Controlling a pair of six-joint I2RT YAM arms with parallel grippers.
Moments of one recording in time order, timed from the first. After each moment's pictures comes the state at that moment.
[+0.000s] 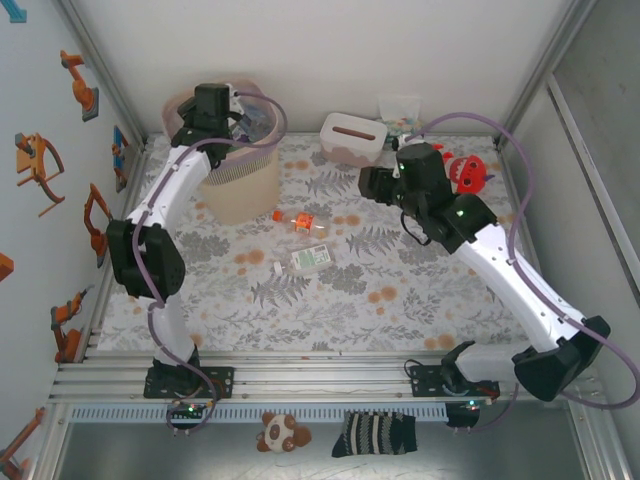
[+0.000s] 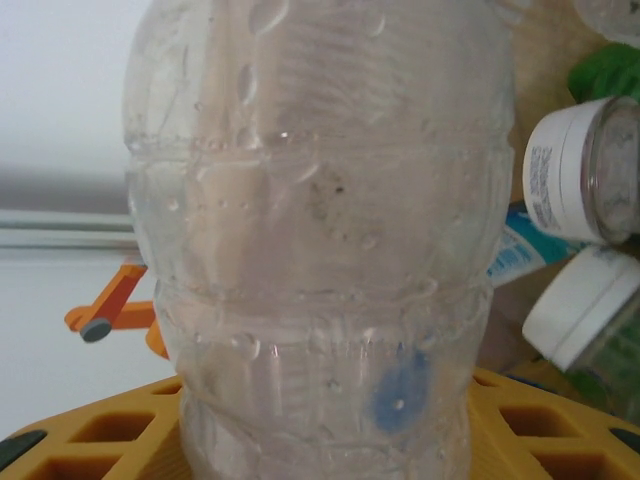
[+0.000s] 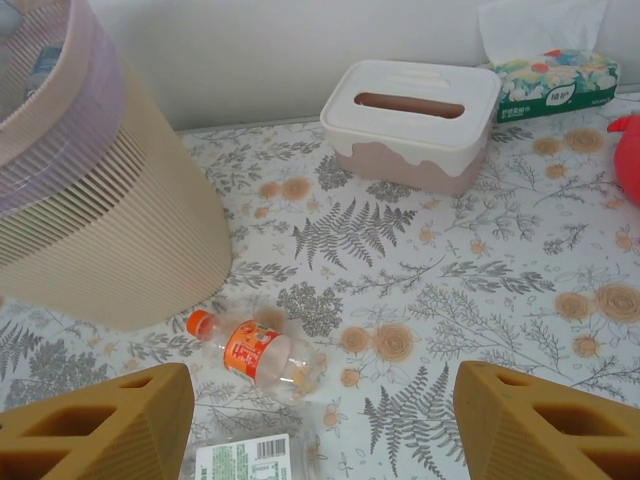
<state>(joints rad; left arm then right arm) -0.30 1.94 1.87 -0.46 -0.70 0.95 0.62 1.28 1.41 -0.66 0.20 0.45</state>
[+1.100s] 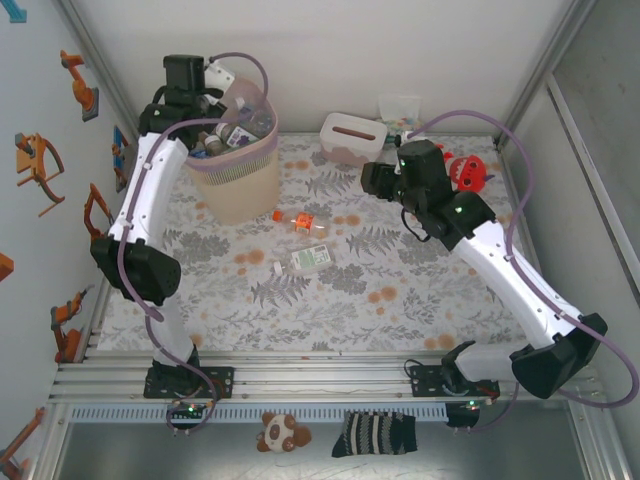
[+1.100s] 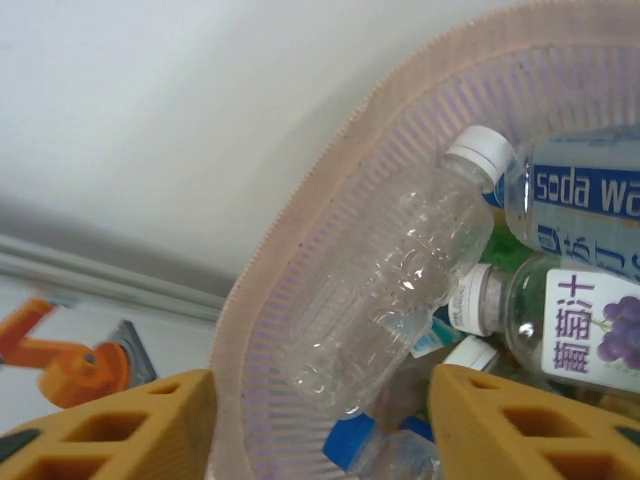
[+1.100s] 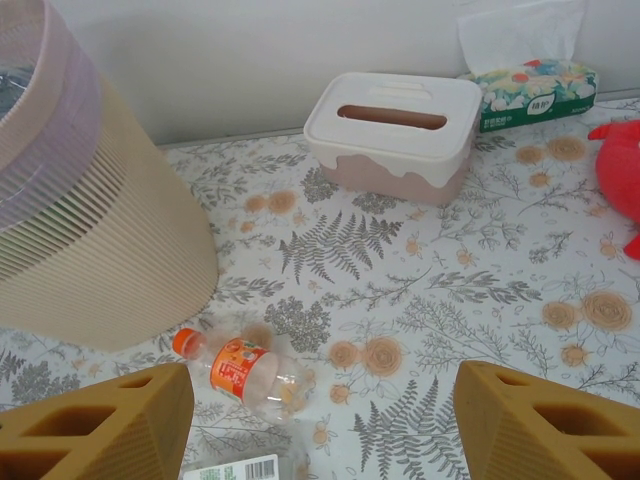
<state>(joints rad) -0.25 1.92 2.21 -0.83 -0.33 0.58 0.59 1.30 1.41 -0.64 0.21 0.45</state>
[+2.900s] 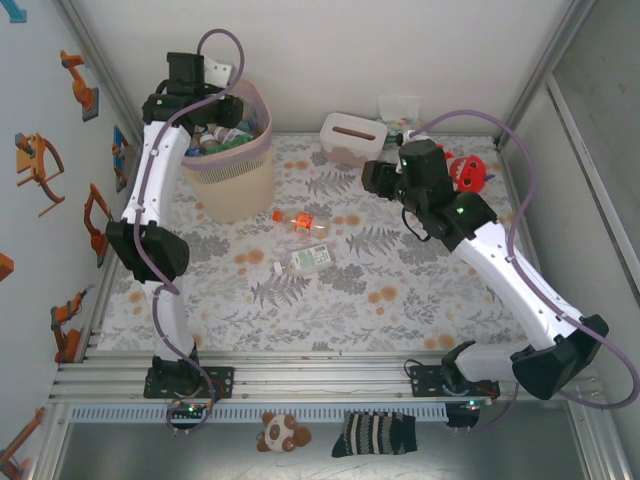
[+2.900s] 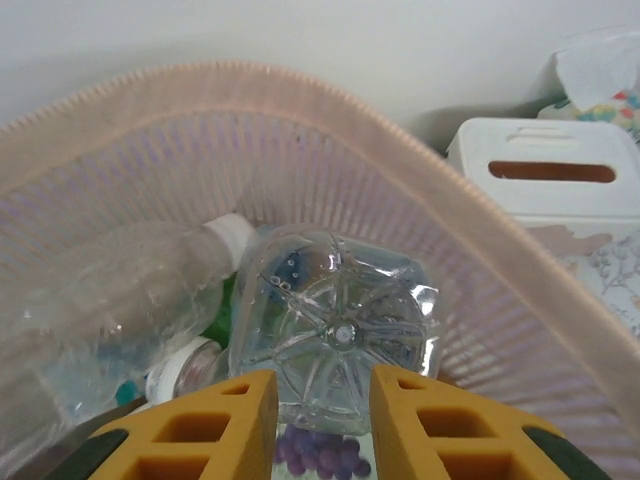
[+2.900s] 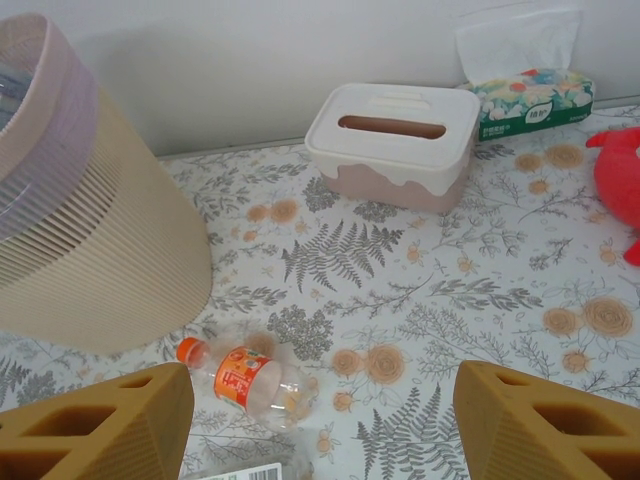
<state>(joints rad) -0.21 2.10 2.38 -0.96 0.15 0.08 0.59 1.29 1.41 -0.63 0.22 0.46</state>
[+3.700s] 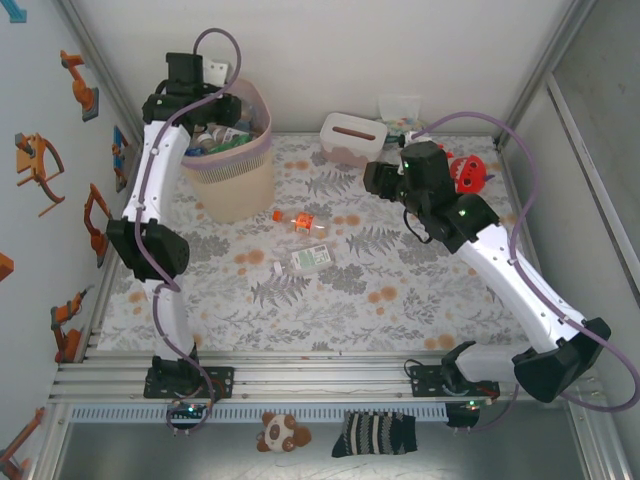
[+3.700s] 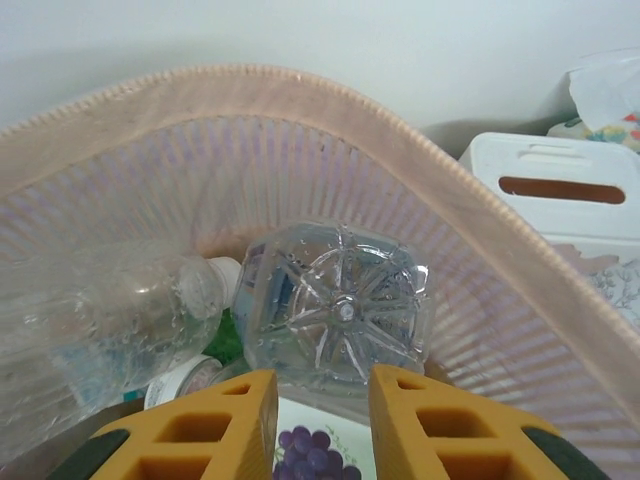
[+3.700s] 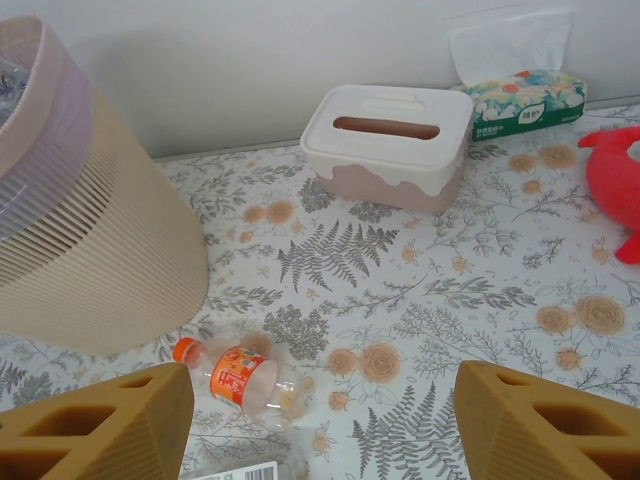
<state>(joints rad) -0.20 2.08 2.38 -0.94 0.14 0.04 0.59 1.27 1.39 -0.63 0.23 0.46</state>
